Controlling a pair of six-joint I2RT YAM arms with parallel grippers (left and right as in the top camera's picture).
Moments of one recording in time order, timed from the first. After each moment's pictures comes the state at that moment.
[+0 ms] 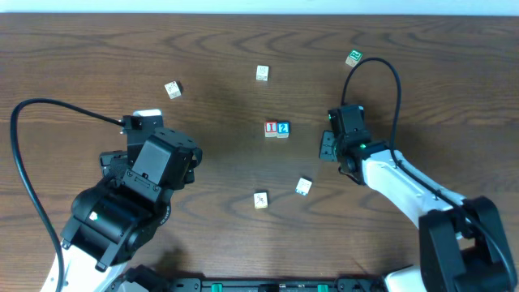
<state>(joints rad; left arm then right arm) -0.54 1.01 1.22 -1.21 -0.56 -0.49 0.32 1.63 0.83 -0.31 0.16 0.46</state>
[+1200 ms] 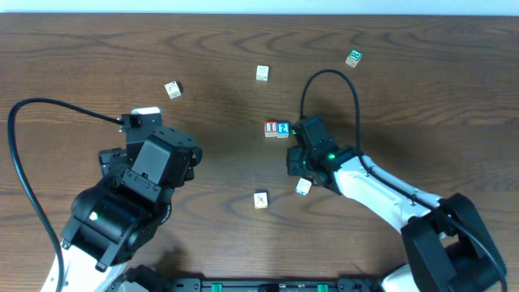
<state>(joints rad) -0.54 1.01 1.22 -1.18 -0.59 -0.49 0.55 1.65 0.86 -0.33 0.04 0.49</state>
